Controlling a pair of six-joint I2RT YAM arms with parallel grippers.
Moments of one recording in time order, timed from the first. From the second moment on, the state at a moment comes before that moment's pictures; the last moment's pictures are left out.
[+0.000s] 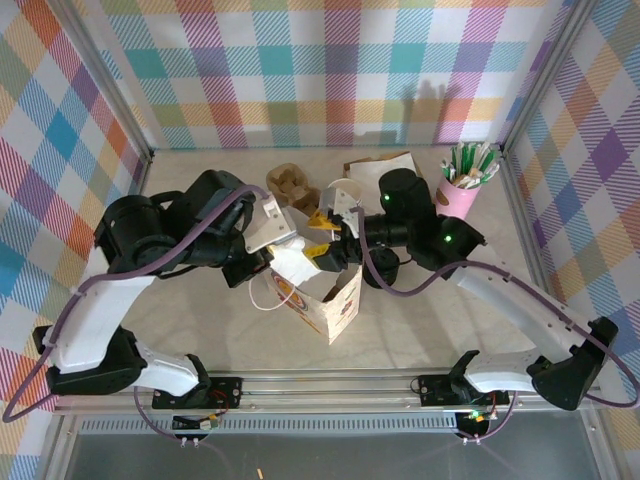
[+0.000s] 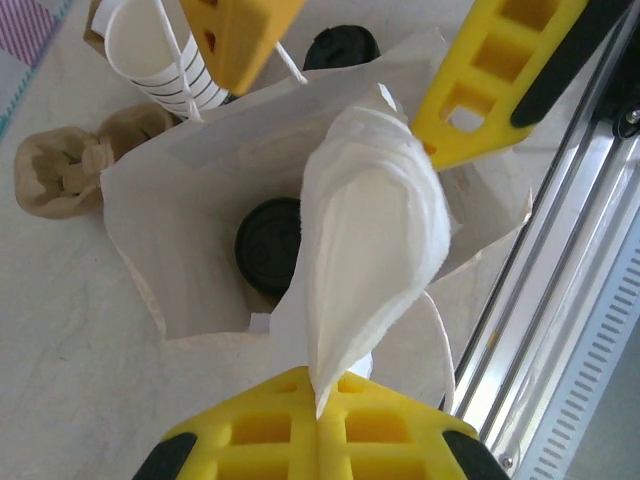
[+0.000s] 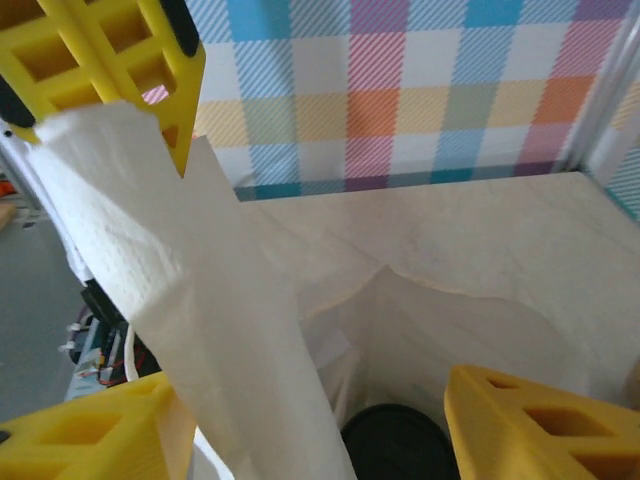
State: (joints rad) left arm -0.95 1.39 2.14 -1.69 -0.08 0.22; right arm 0.79 1.24 1.34 -0.47 -0.62 -0.26
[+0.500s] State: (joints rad) left arm -0.95 1.50 2.20 -1.70 -0.01 0.21; right arm 0.71 1.07 1.25 -0.51 -0.47 -0.27
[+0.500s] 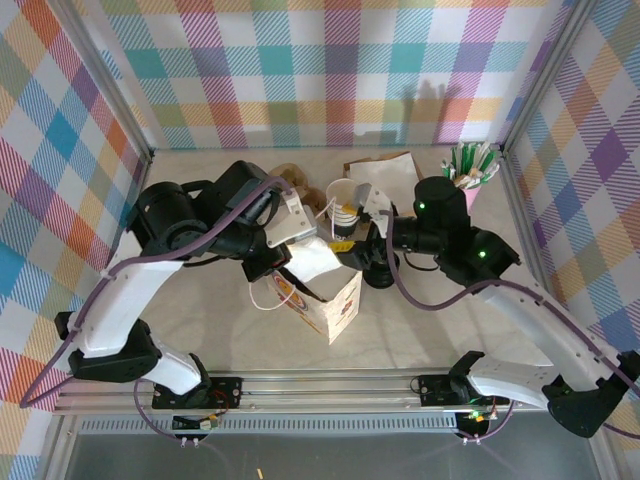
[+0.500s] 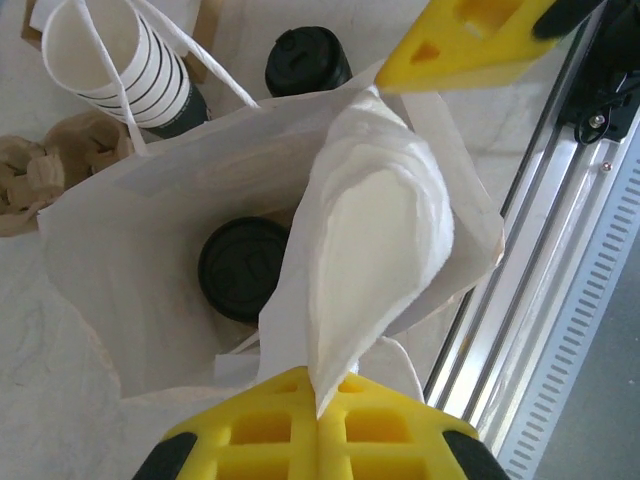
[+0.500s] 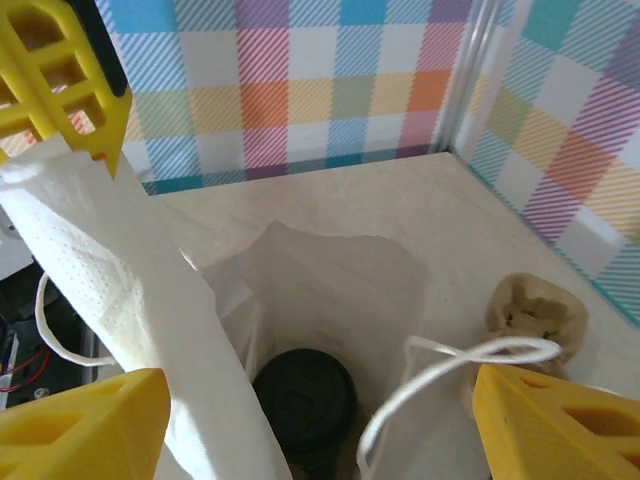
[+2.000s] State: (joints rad) left arm -0.95 1.70 2.15 -1.70 0.18 0.05; right arm 0.65 0.89 1.16 -0.58 -0.24 -0.32
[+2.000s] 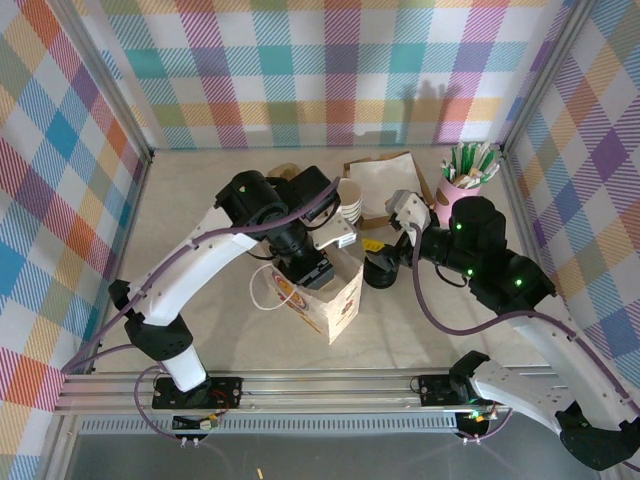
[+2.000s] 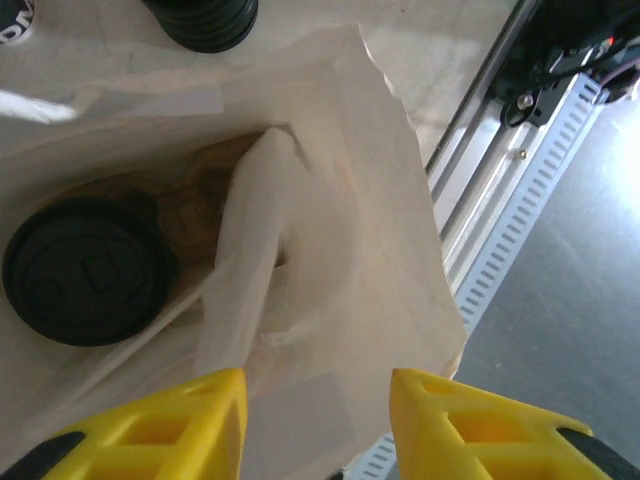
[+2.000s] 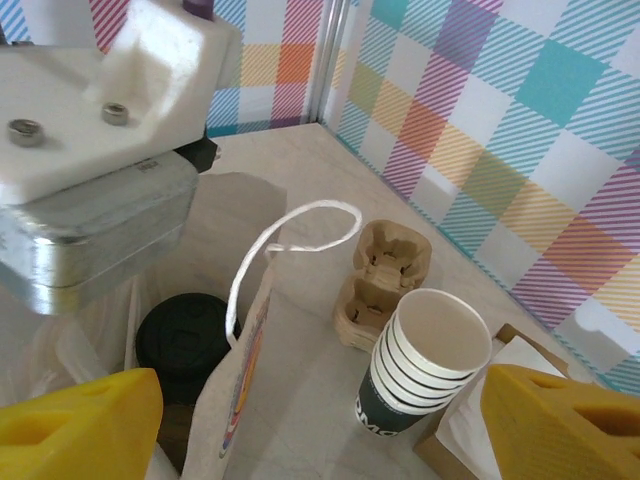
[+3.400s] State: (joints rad) left arm -0.94 1.37 2.08 -1.28 -0.58 -0.09; right arm 0.33 2.29 2.07 -0.82 0.09 0.22
